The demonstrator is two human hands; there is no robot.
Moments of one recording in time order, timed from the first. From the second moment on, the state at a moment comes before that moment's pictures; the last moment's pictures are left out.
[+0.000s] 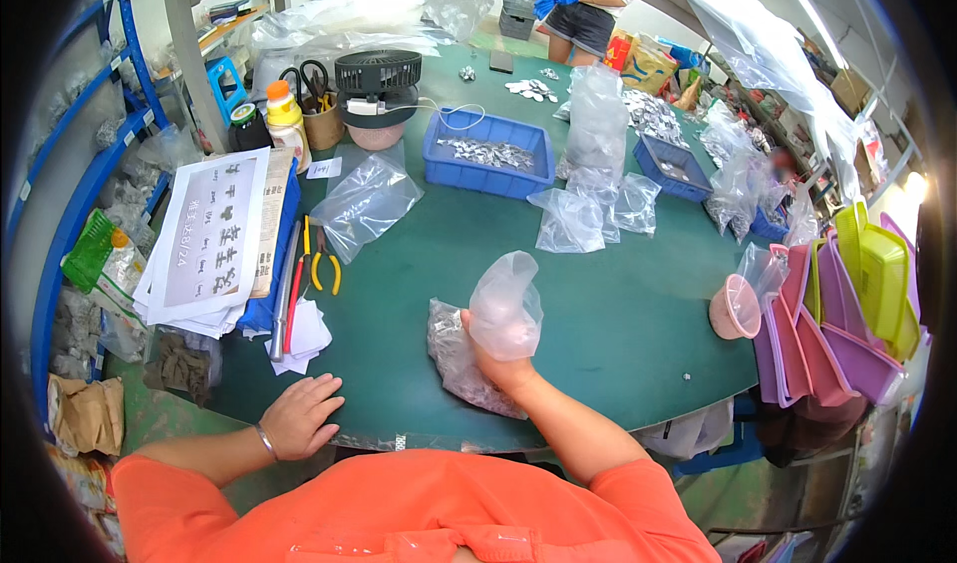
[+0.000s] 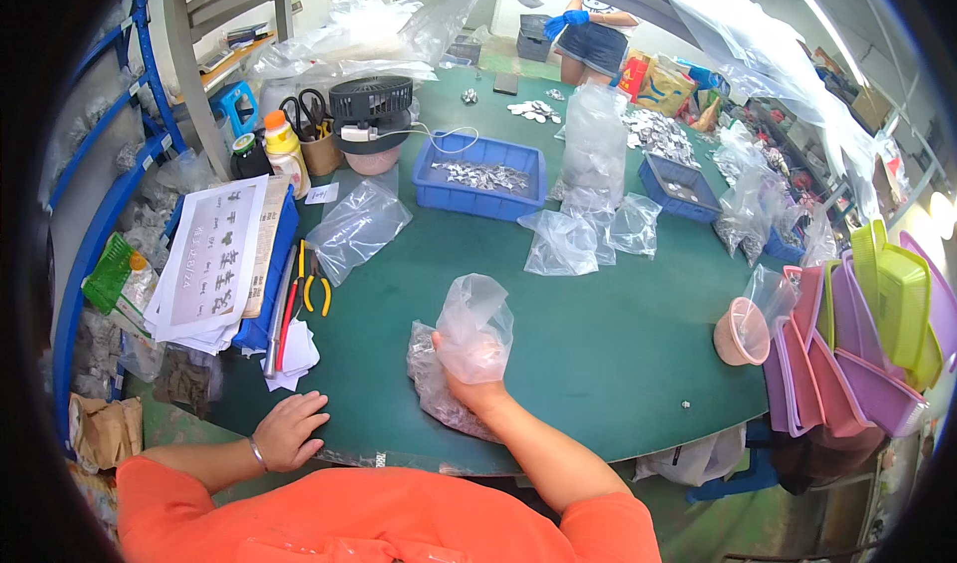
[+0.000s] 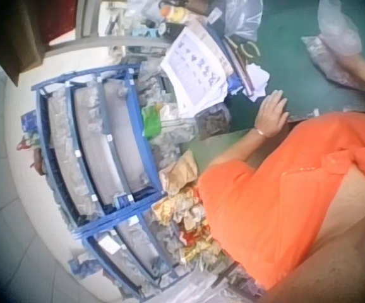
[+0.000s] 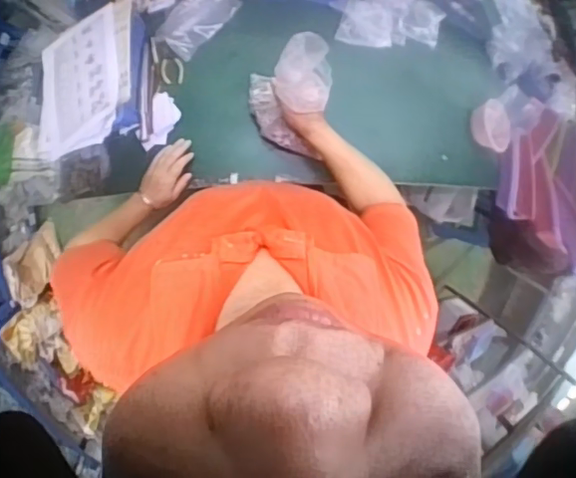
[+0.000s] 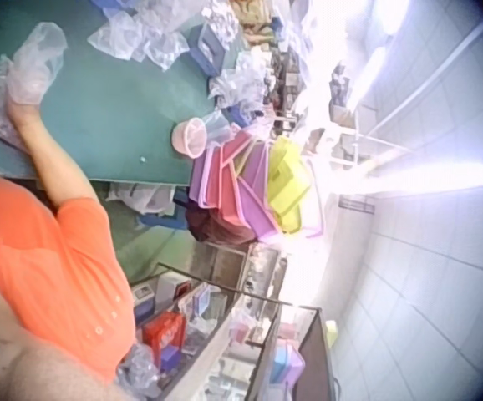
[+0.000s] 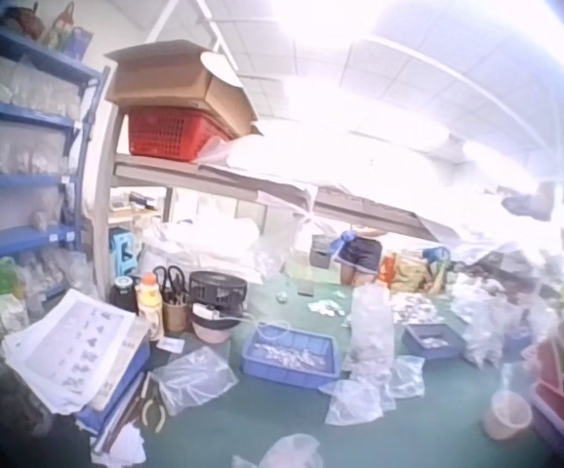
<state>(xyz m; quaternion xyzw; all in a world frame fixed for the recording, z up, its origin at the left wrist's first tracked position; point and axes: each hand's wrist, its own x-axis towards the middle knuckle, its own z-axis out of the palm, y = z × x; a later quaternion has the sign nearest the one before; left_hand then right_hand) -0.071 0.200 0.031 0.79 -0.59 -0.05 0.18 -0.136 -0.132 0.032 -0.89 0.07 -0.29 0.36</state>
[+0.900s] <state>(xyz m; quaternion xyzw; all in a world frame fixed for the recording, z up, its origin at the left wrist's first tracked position) -0.065 0.196 0.029 0.77 -0.61 -0.06 0.14 -0.137 -0.154 0.048 -0.86 -0.11 -0.11 0.48</state>
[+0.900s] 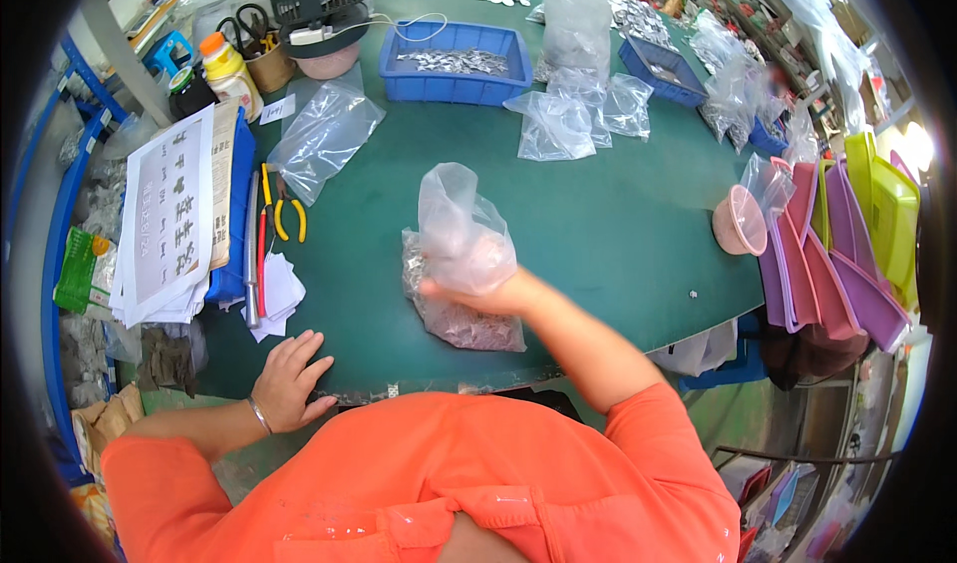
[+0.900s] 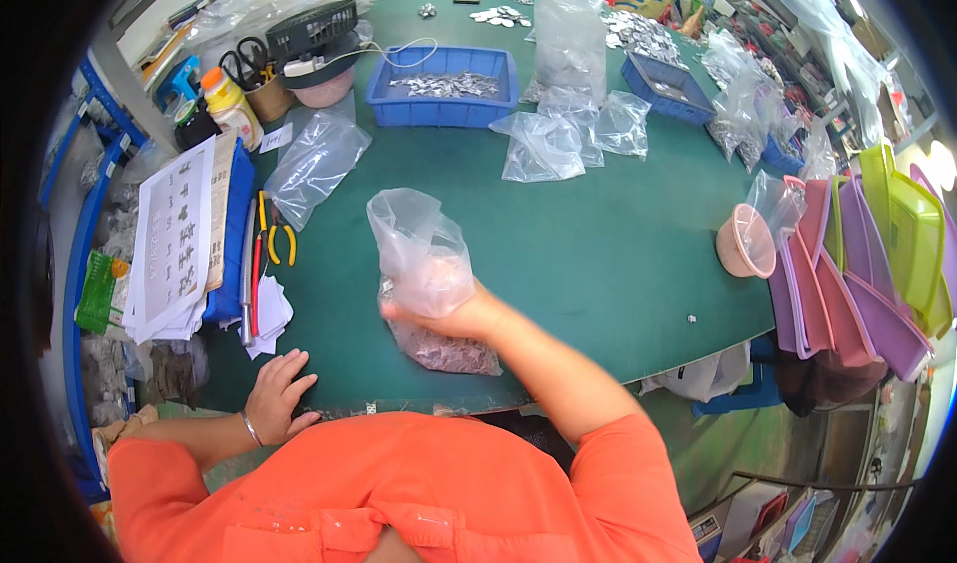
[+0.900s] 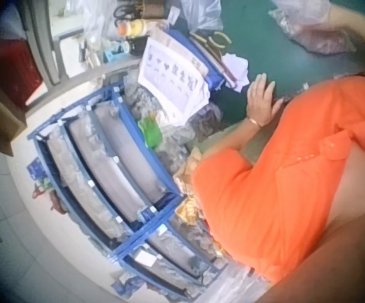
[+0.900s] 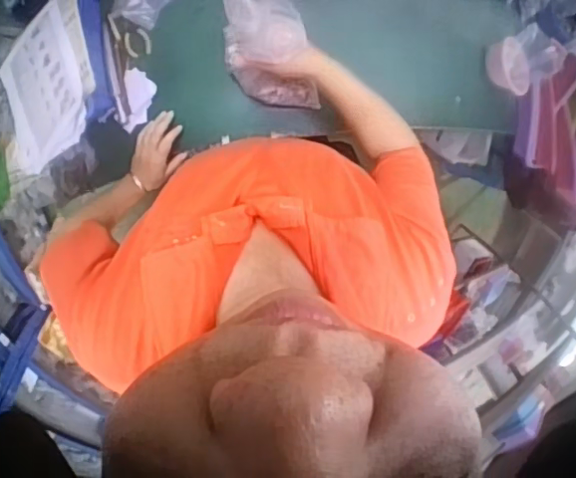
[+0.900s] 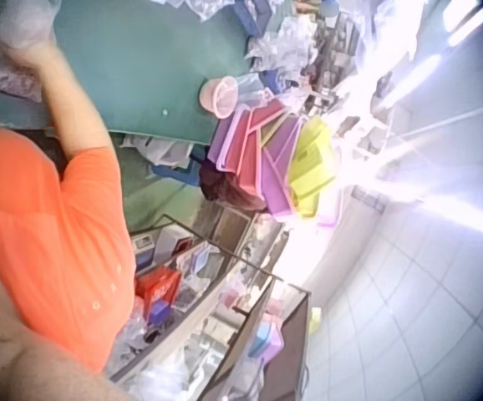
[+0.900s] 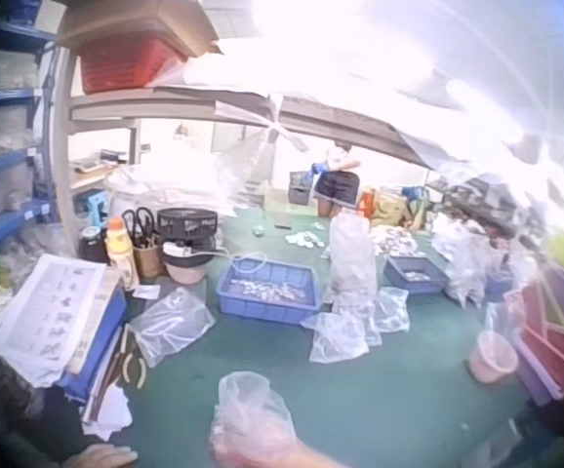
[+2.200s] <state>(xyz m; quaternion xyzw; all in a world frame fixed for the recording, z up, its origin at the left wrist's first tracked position) 0.045 -0.097 0.073 0.69 -0.16 -0.03 0.70 -0.066 -0.261 0.059 -0.41 0.16 -0.23 0.87</state>
